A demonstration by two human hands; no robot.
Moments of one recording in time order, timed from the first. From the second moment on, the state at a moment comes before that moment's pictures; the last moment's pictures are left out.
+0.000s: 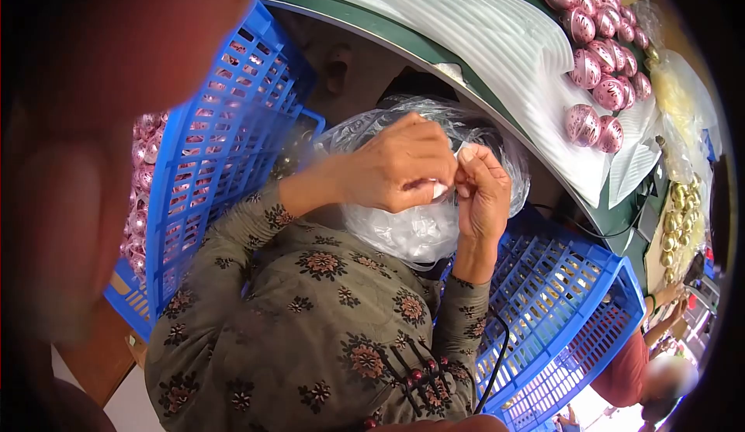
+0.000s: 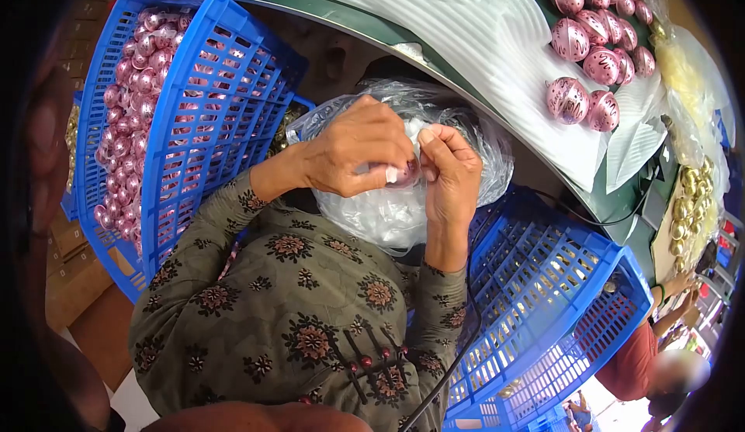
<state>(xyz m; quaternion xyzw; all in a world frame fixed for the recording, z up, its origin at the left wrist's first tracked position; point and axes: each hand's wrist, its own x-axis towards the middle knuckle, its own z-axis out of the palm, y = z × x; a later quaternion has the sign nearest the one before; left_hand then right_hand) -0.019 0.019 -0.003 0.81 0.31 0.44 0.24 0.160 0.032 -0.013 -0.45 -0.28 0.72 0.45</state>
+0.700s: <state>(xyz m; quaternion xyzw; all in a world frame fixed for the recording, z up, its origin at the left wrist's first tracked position) -0.023 -0.005 -0.010 0.23 0.42 0.49 0.73 0.122 -0.009 -0.005 -0.48 -0.73 0.21 0.43</state>
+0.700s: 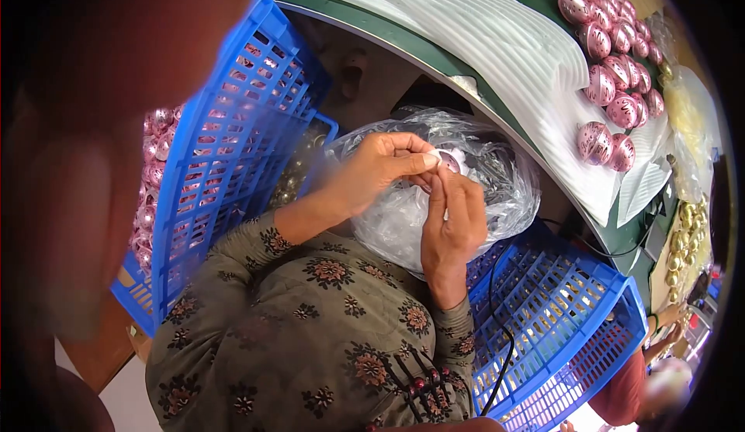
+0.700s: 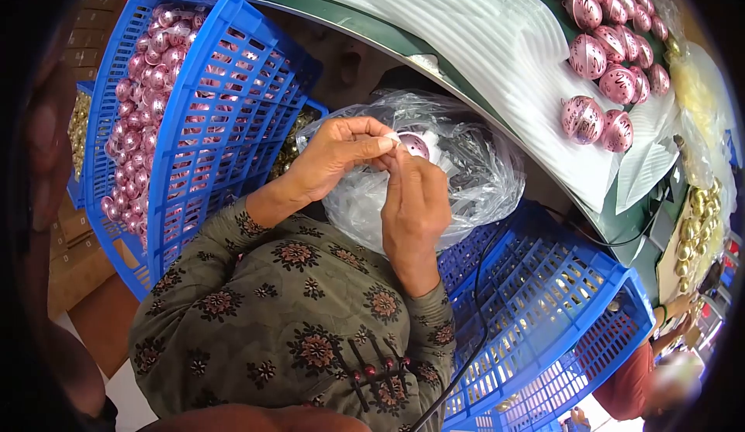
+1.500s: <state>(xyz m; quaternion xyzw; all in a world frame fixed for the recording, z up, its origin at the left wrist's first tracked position) -0.018 -0.024 -0.010 0.66 0.52 0.49 0.21 0.116 0.008 -0.008 -0.53 -0.56 0.50 0.40</state>
